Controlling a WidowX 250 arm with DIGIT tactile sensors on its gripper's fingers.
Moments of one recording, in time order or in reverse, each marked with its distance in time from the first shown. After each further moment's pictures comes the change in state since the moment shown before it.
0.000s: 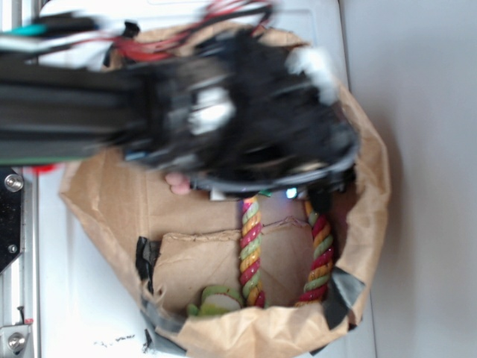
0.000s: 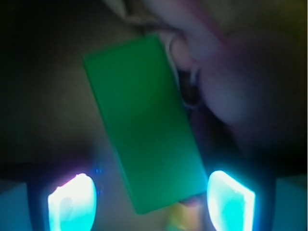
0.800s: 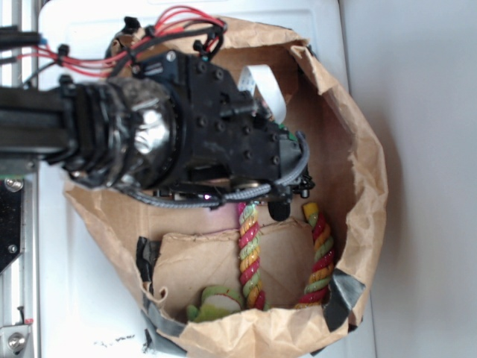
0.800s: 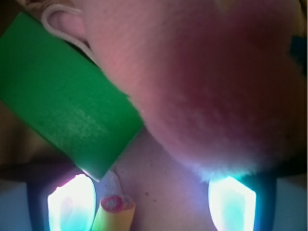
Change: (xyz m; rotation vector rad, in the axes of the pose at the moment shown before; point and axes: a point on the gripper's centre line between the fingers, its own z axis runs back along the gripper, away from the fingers) arm -0.002 0.005 -0.002 -0.036 -0.007 0.013
